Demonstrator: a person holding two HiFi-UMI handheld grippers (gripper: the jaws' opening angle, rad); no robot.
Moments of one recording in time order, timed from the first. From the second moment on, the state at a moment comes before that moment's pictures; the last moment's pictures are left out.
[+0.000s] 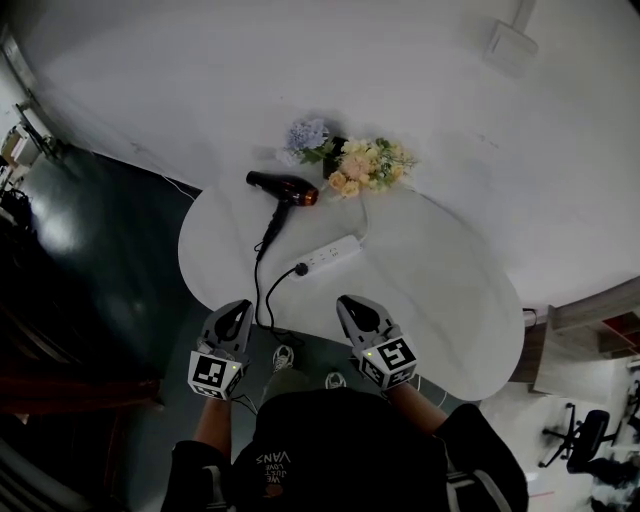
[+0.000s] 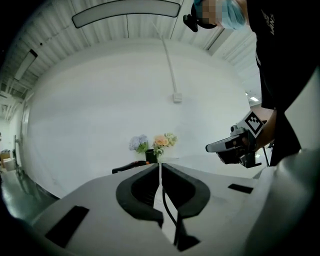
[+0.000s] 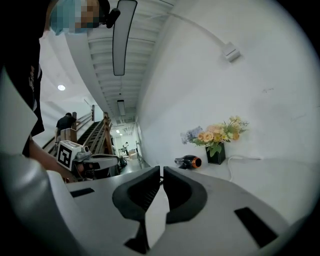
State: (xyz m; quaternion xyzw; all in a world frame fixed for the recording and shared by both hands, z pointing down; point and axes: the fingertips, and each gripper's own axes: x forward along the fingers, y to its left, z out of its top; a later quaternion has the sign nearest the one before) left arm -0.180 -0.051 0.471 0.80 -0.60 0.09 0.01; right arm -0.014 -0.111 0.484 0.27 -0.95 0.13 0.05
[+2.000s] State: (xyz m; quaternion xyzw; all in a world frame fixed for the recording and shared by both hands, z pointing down) left arm -0.149 -0.201 0.649 0.93 -0.18 0.31 -0.02; right arm -0.155 -0.209 0.608 0.28 -0.94 0.11 0.18
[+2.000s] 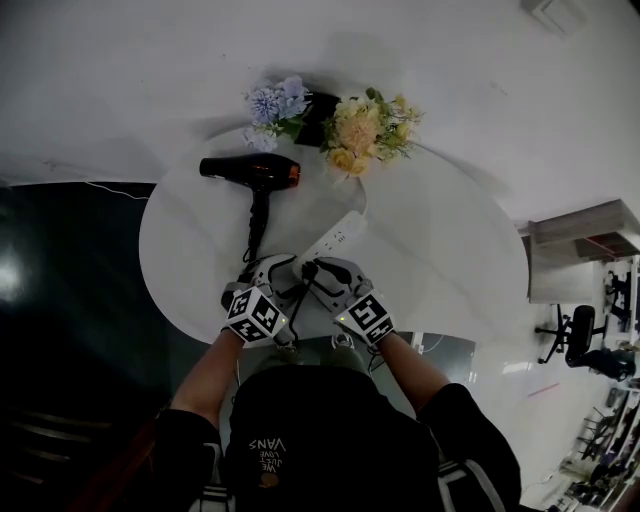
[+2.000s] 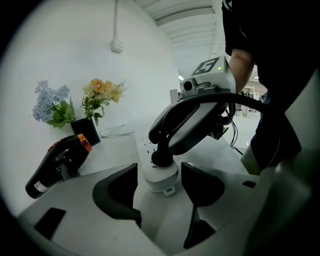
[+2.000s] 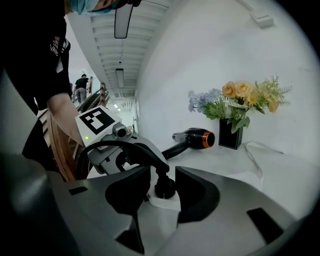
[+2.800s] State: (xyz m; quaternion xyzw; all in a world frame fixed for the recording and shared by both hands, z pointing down) left arm -0.141 -0.206 0.660 0.93 -0.17 0.32 -0.01; right arm -0.152 -0.212 0.612 0.29 -0.93 0.09 0.19
